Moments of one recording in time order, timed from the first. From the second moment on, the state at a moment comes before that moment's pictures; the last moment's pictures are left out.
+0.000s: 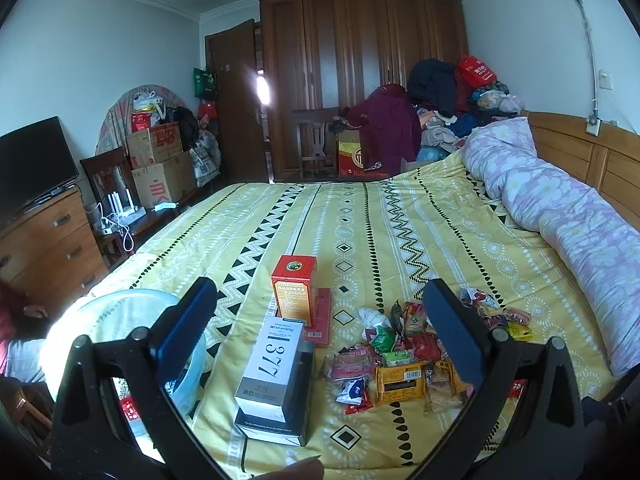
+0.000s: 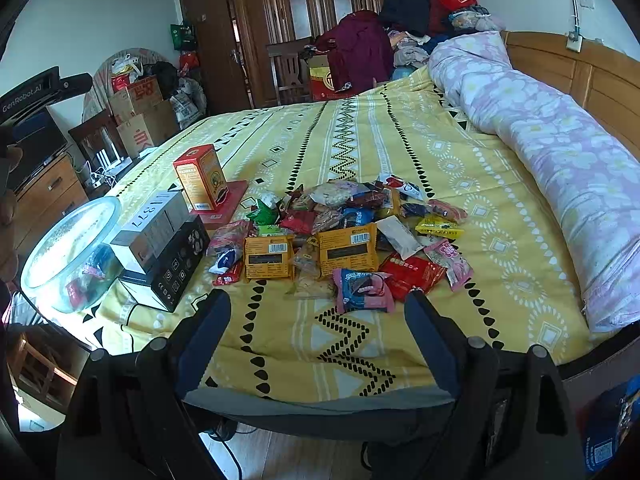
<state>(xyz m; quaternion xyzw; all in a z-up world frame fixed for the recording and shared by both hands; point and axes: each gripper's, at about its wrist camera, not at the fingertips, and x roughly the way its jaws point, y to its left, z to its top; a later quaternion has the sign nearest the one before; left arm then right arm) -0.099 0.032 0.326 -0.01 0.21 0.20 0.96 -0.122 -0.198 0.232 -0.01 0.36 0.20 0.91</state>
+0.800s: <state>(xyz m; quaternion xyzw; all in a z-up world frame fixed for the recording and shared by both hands) -0.096 0.030 0.323 -0.03 0.23 0.18 0.96 -0.123 -0.198 0.223 0.00 0.37 0.20 0.91</state>
